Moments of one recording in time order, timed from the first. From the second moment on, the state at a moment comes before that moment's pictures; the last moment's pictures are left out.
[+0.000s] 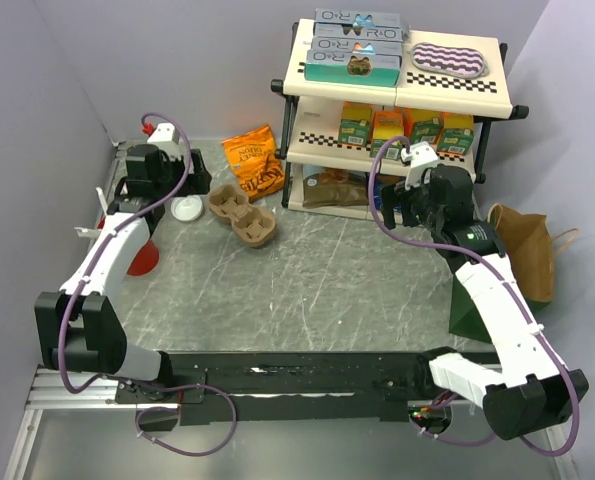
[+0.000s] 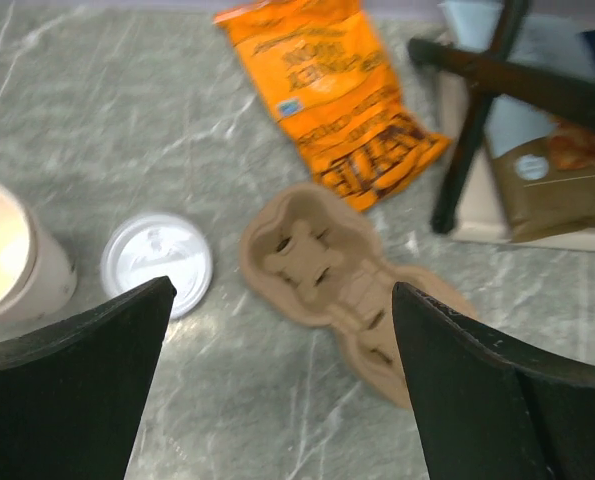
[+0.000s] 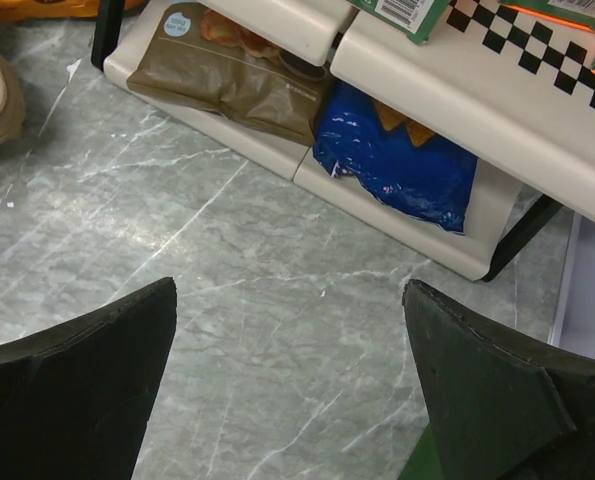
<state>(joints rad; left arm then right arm) -0.07 1.41 1.16 -0.14 0.13 -0.16 0.23 1.07 1.16 -0.57 -0.01 -0.15</state>
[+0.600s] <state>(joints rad) -0.07 1.25 1.55 -0.43 0.44 0.11 0.27 1.18 1.28 -0.66 -0.47 -0.39</state>
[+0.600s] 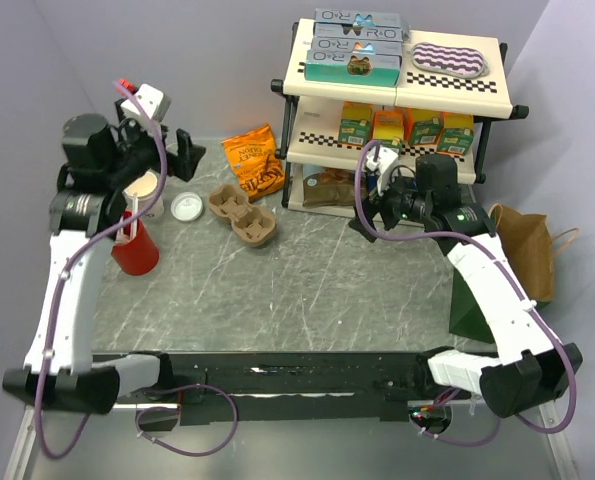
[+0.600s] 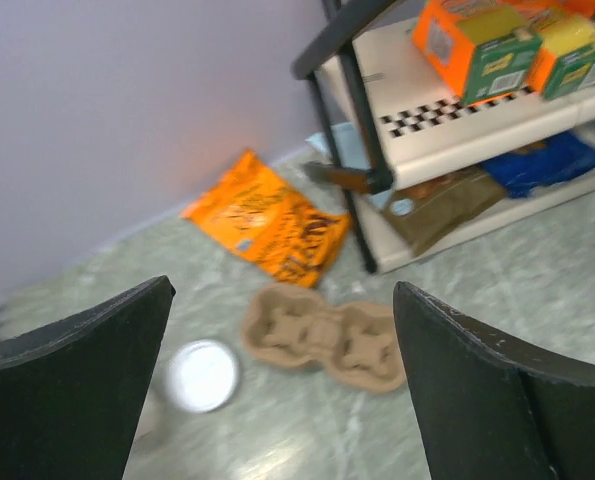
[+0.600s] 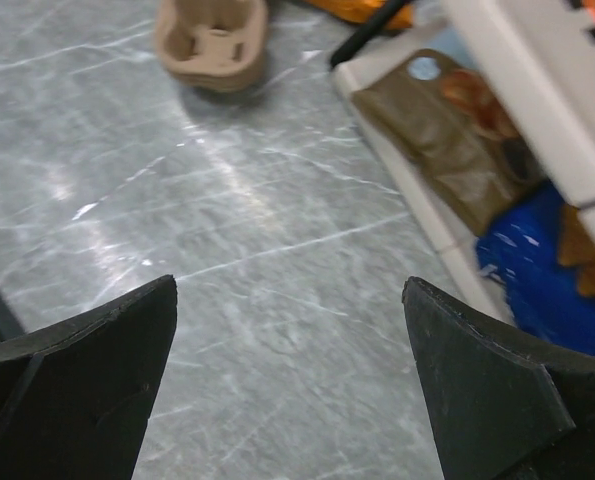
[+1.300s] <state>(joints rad) -0.11 1.57 1.80 -0.92 0.09 0.28 0.33 1.32 1.33 -0.59 -0.62 -0.23</state>
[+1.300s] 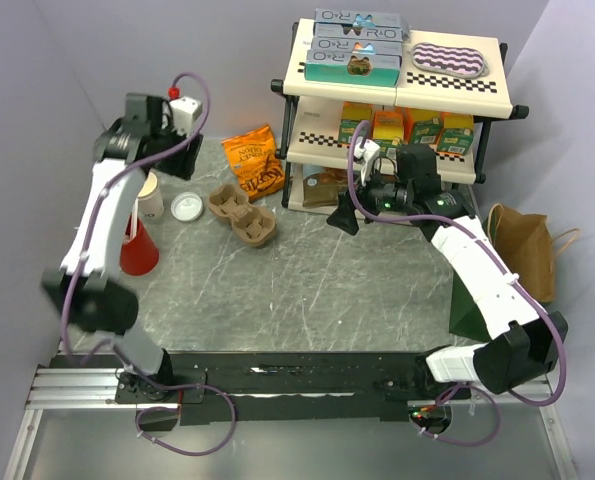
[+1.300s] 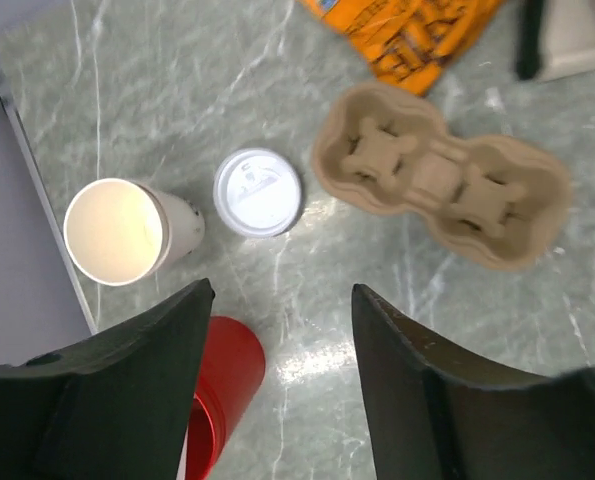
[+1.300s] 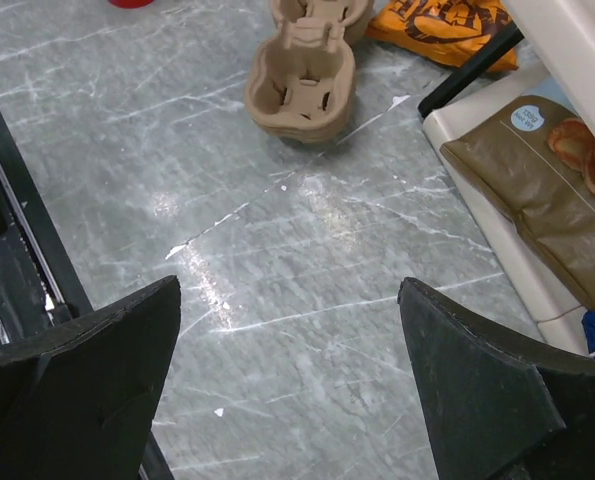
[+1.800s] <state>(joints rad) 0.01 1.99 2.10 -1.06 -0.15 0.16 0.33 1.25 1.28 -0.58 -0.60 -0.23</state>
